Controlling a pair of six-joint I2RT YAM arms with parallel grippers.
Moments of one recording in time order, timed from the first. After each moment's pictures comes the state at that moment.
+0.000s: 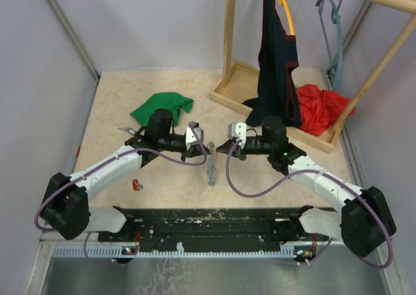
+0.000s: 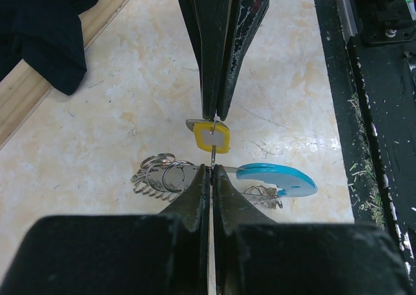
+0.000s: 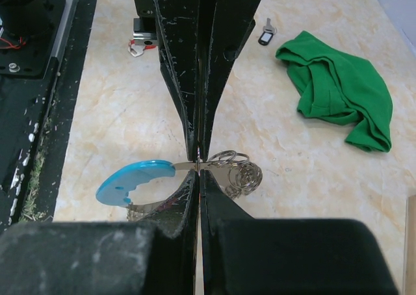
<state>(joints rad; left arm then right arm) -0.61 1.33 0.86 -0.05 0.86 0.55 0.55 1.15 0.68 0.18 -0.89 -0.45</state>
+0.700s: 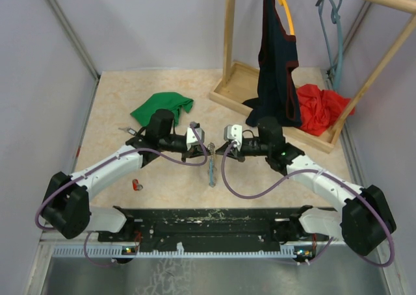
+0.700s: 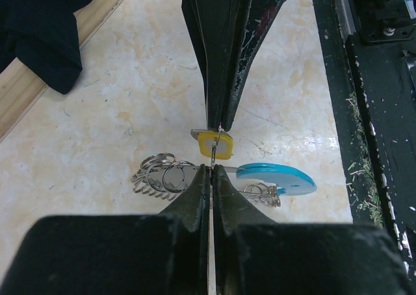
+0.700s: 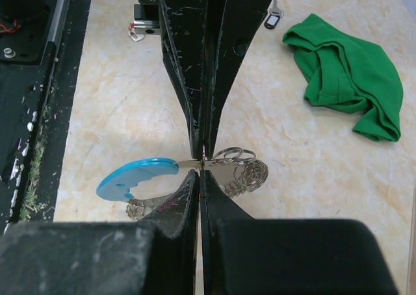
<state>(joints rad) -0.61 1.34 0.86 -0.05 0.86 0.55 0.58 1.16 0.70 0.10 -0.83 -0.49</state>
